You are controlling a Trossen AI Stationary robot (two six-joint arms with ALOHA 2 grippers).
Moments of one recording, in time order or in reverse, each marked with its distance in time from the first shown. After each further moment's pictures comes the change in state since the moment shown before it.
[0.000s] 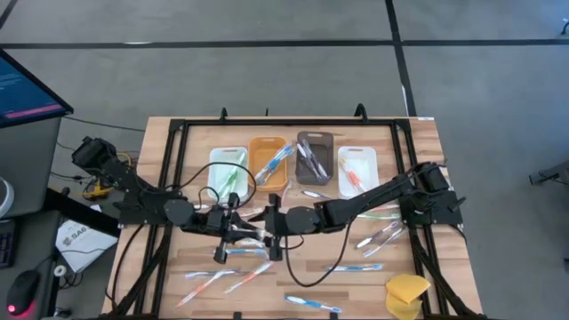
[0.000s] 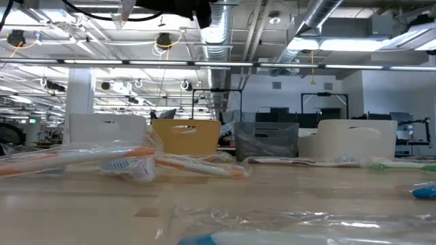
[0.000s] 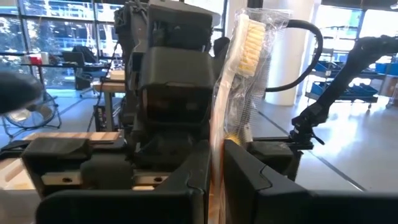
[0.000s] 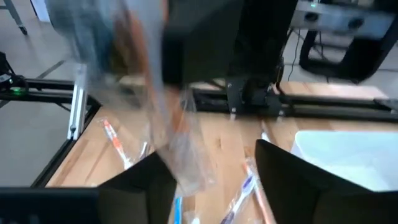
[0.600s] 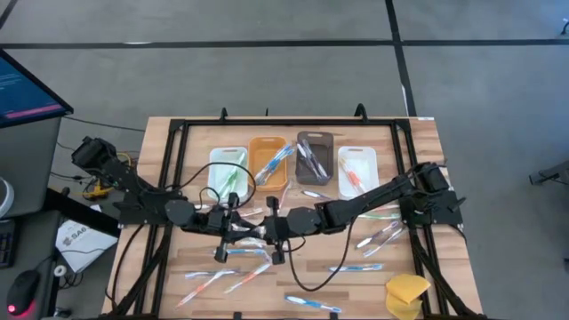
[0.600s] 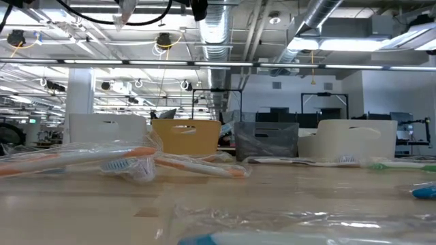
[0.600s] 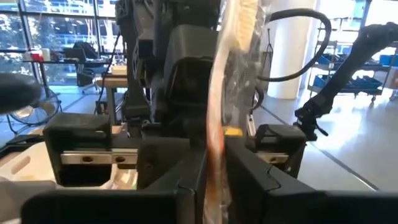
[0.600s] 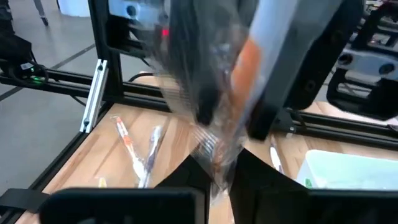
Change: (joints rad) left arm 0.006 -0.002 -0.024 -0.004 0.004 0.005; right arm 0.003 0.000 0.000 0.014 -0.052 -0.083
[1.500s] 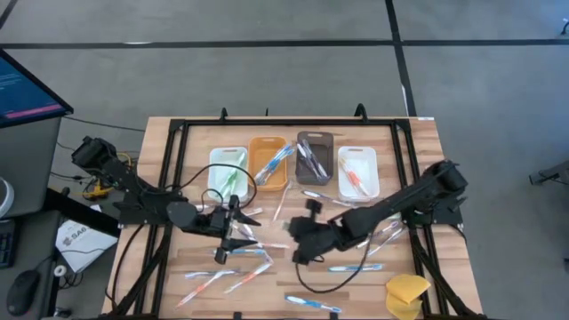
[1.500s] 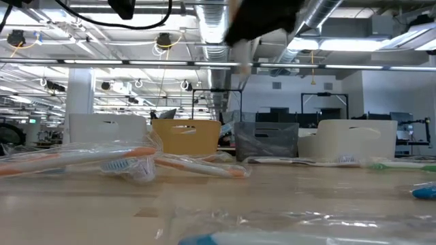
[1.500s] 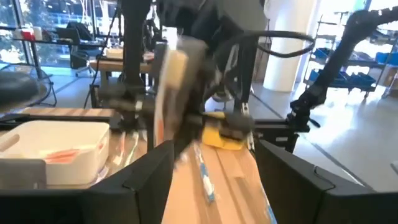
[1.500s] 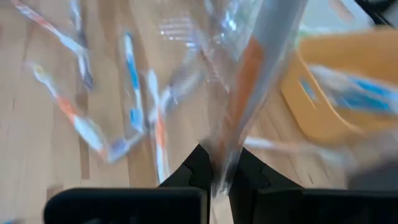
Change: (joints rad) left arm -0.008 0.000 0.000 -0.058 -0.002 -0.073; right arm 0.142 -0.149 0.001 -0.805 0.373 0.539
